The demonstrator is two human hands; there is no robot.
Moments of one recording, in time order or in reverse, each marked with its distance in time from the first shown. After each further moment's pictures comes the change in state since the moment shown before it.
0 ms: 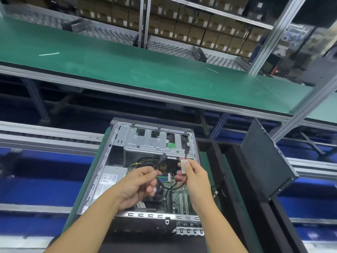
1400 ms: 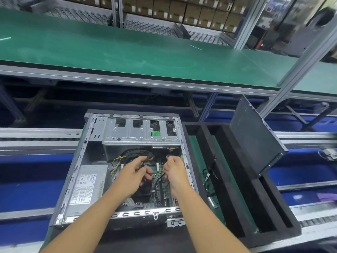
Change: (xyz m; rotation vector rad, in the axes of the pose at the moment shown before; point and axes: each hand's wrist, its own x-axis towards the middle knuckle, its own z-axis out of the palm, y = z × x) left_hand 0.050 -0.034 -0.001 0.865 0.366 0.102; right_hand 0.035 0.047 0.027 0.109 -0.005 0.331
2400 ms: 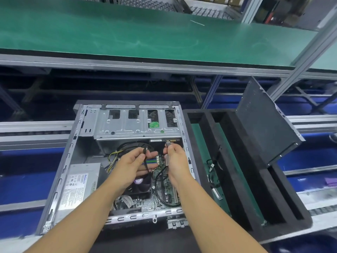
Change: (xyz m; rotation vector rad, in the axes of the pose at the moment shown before) left_hand 0.024 -0.004 0.005 -0.361 -0.089 -0.071; right_hand 0.035 0.004 0.006 0.132 0.041 -0.034
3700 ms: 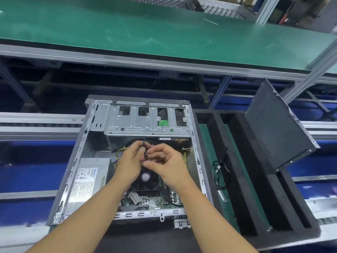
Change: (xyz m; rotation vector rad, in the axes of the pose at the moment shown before) left_hand 0.010 -0.006 -0.012 0.200 0.270 0.177; right_hand -0.037 -0.003 0.010 -0.069 -0.493 -0.339
